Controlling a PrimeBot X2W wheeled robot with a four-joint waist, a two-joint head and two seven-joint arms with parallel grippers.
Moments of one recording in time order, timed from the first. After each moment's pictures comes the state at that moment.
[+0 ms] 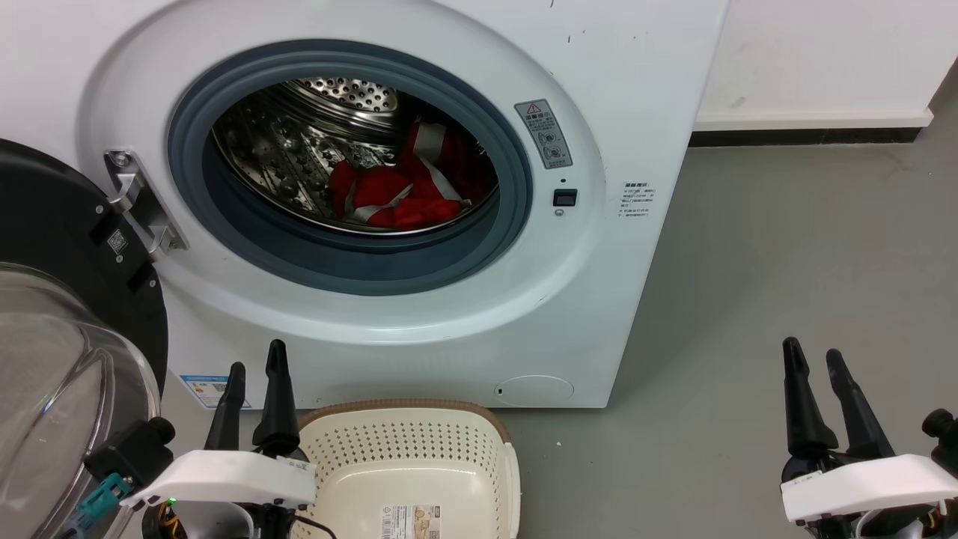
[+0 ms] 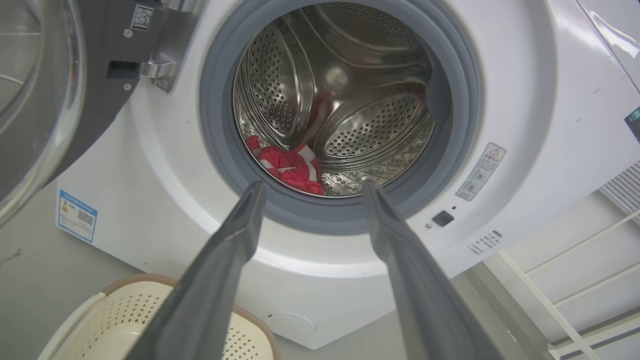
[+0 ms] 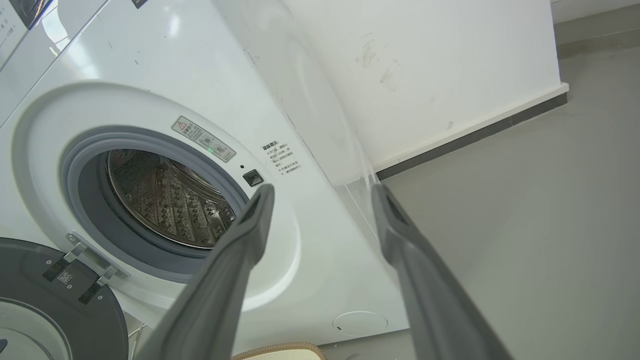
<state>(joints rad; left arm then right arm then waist) -0.02 0.05 0.01 0.04 -0.71 0.01 -0.10 0.03 -0.05 -0.06 0.03 0.57 0.13 -0.10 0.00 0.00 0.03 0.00</state>
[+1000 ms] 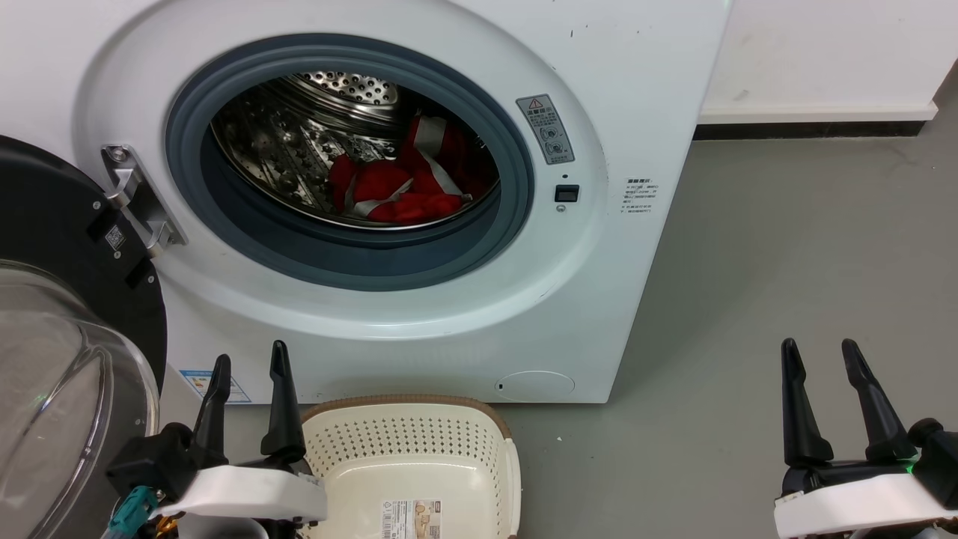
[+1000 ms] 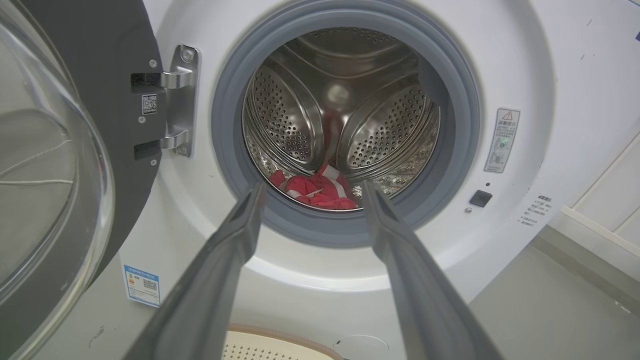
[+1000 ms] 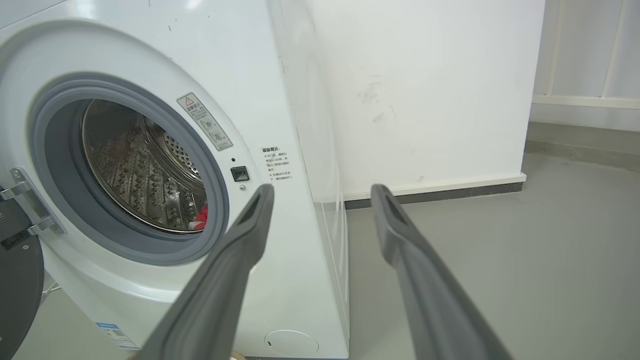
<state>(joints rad) 0.02 0.05 0.00 -0.01 -0.39 0.02 -0.18 0.07 -0.05 -0.05 -0.07 0.24 0.13 -0.18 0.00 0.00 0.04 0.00</state>
